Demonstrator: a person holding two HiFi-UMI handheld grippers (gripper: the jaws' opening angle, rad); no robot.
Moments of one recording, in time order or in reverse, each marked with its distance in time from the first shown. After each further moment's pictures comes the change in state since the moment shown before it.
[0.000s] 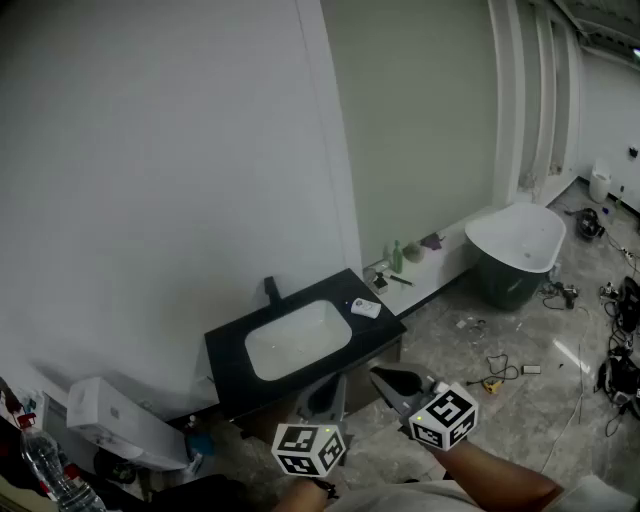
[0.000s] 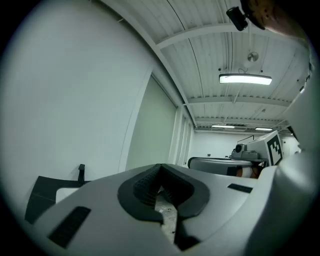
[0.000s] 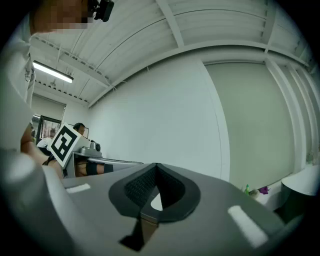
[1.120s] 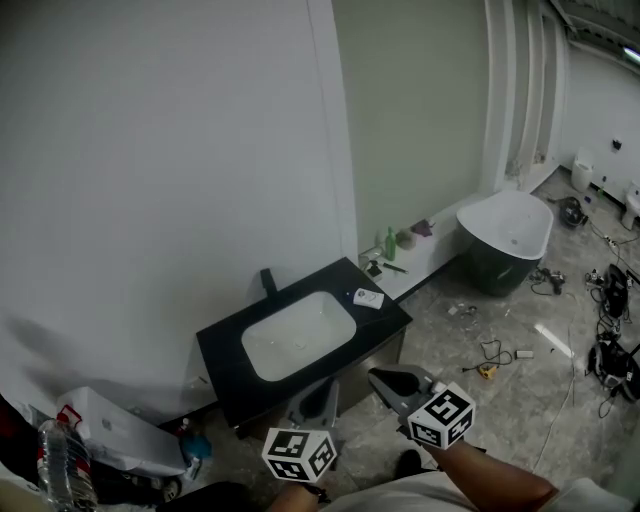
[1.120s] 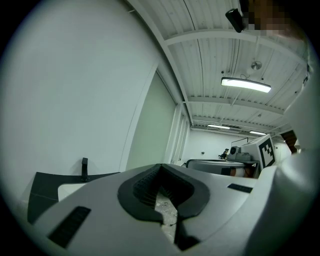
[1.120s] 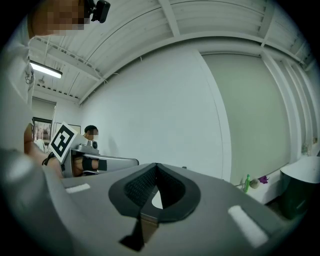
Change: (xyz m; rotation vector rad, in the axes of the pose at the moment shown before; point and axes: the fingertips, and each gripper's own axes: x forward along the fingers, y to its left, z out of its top) left arm -0.015 0.097 -0.012 -0.038 0.056 -0.071; right arm 0.086 0.018 -0.036 0.054 0.068 -0.063
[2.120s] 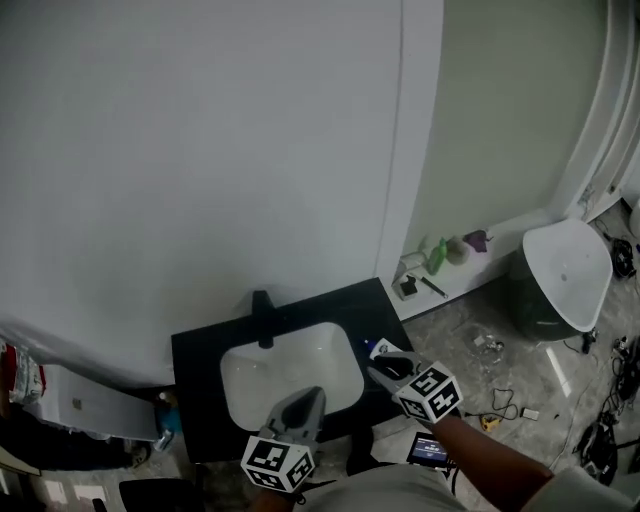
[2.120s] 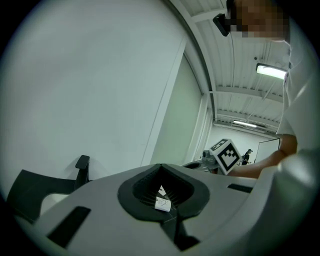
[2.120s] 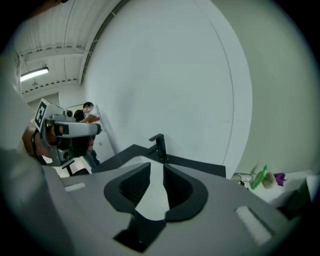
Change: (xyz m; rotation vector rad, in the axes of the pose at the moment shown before) left arm 0.290 0.210 -0.009 -0.098 0.062 0.208; right arm 0.282 -0.342 -0.115 -0.003 0.474 0.229
